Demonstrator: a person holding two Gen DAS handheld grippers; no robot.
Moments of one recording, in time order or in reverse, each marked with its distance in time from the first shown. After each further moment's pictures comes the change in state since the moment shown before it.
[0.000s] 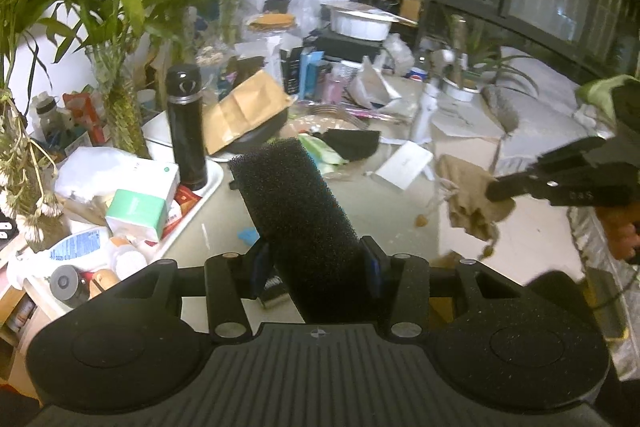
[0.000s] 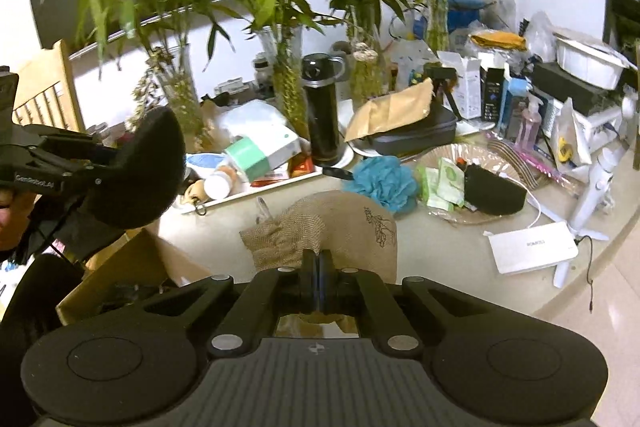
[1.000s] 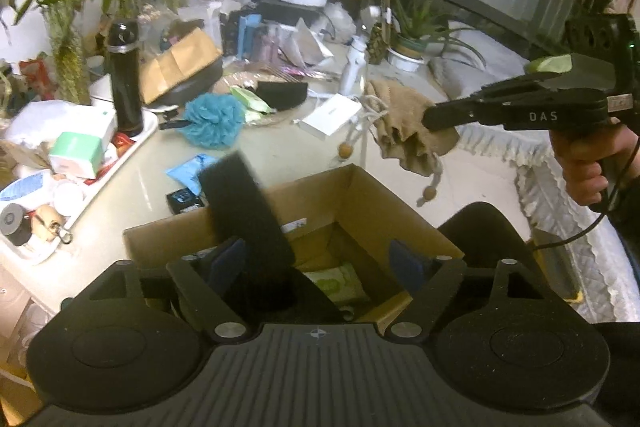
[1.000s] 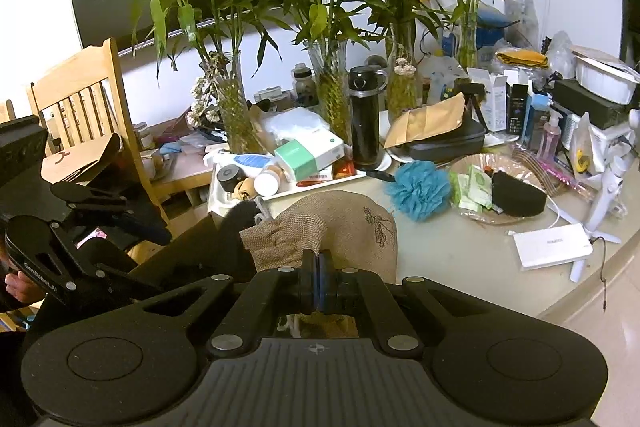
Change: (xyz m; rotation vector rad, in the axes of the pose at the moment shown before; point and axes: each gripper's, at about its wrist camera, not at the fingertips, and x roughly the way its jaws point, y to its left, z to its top) left arm -0.019 -0.042 -0.066 0.011 0.065 -0.153; right arm -0.051 0.041 -0.026 -0.032 -0.044 0.070
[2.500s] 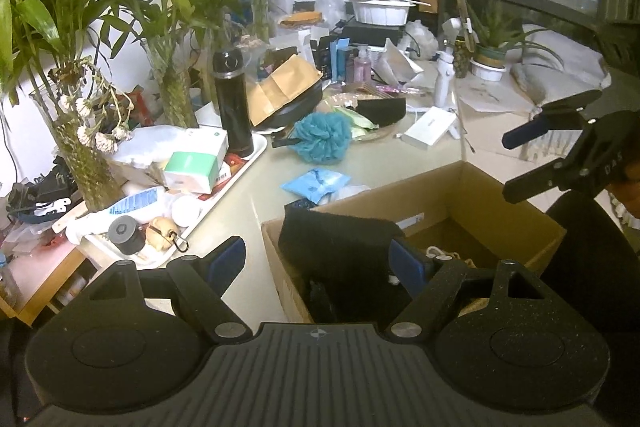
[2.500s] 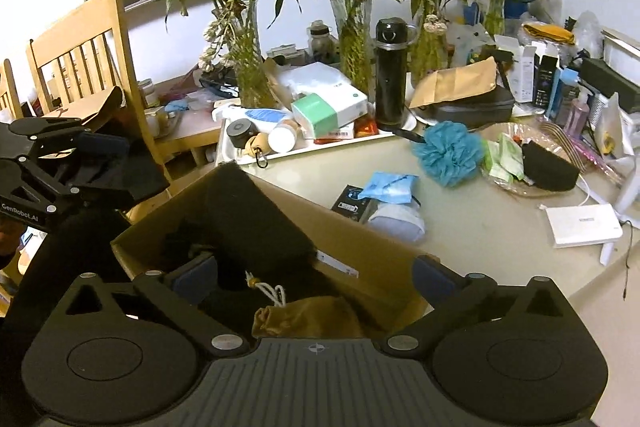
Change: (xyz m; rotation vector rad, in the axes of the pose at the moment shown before) left arm -0.034 0.019 -0.026 0.054 -0.081 0.315; right arm 0.058 0.031 -0.021 -0.038 0.103 0.006
